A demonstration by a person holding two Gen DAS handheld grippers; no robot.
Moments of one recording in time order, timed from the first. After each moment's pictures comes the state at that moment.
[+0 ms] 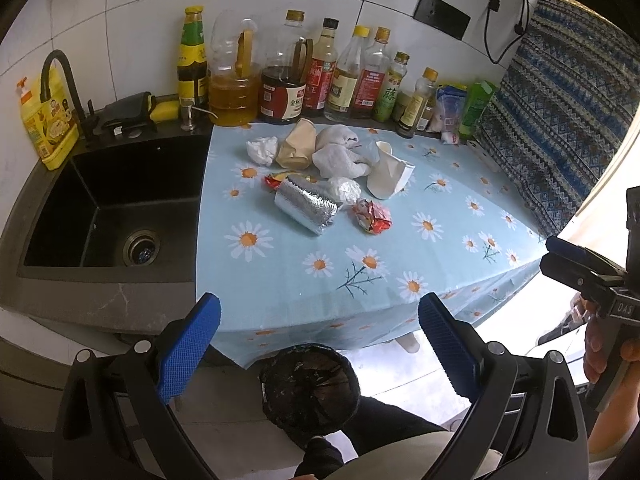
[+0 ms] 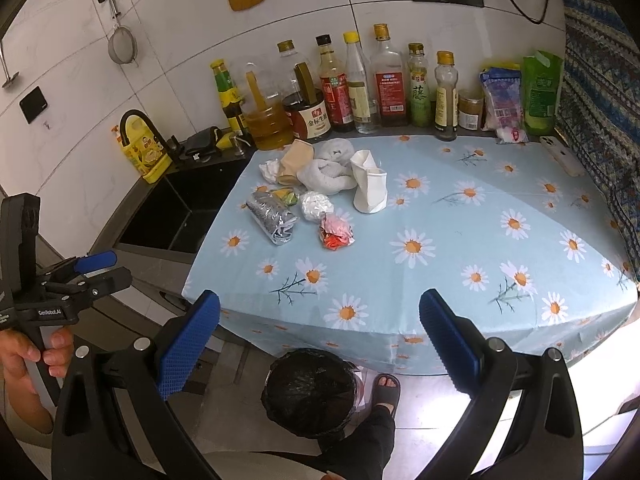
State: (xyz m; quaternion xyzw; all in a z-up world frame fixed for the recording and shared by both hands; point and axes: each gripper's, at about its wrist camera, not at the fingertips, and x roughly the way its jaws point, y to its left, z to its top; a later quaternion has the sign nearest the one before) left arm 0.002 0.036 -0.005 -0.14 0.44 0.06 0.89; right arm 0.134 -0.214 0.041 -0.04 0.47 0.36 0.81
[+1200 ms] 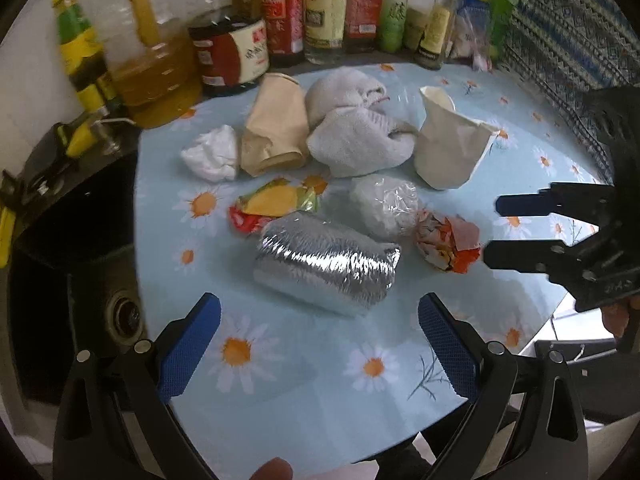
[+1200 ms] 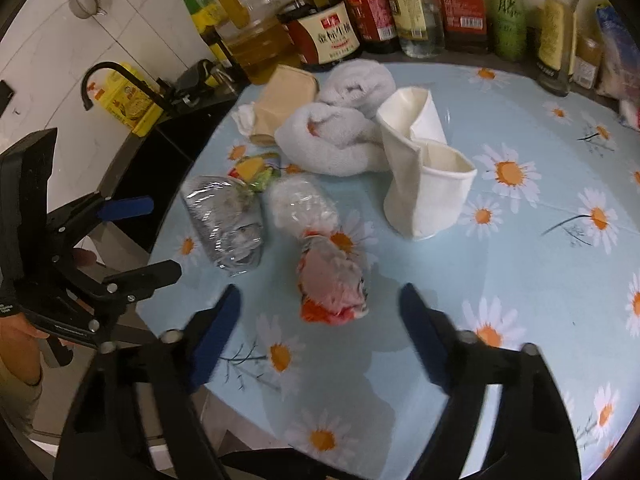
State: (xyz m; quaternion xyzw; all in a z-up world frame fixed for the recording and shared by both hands) left arm 0.190 0.065 -0.113 -0.03 0.54 0.01 0.84; right arm 0.290 -0.100 -0.118 -0.05 0.58 0.43 0.69
